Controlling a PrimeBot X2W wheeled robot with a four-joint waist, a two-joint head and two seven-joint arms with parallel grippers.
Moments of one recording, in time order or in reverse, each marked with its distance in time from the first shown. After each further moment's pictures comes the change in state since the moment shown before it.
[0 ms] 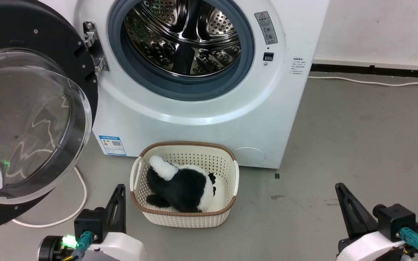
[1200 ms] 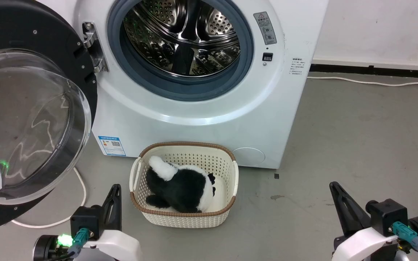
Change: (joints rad) left arm -0.001 -0.004 0.030 -0.016 0.017 -0.019 0.044; right arm -0.018 0.000 0.021 0.001 -0.009 0.000 0.044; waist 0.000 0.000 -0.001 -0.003
